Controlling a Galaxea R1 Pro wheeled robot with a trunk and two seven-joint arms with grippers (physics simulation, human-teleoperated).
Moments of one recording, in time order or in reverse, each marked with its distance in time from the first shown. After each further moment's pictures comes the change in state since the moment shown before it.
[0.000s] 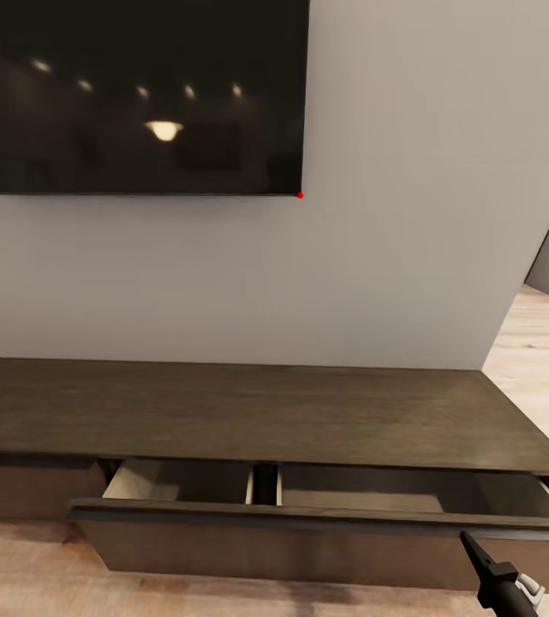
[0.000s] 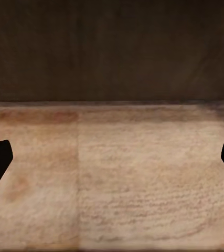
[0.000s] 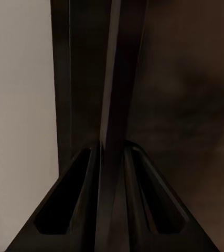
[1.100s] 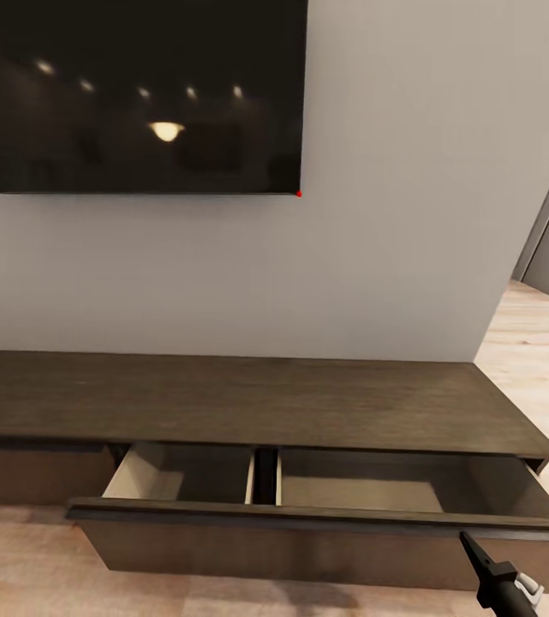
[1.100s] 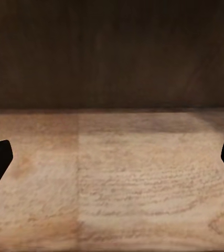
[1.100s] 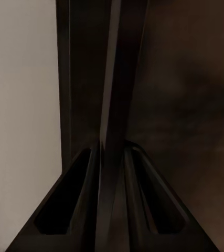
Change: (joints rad) left arm 0.046 0.000 0.000 -0.030 0.006 -0.068 0.004; right arm 0.000 0.000 0.007 -0.001 -0.001 0.002 0.000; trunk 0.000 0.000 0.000
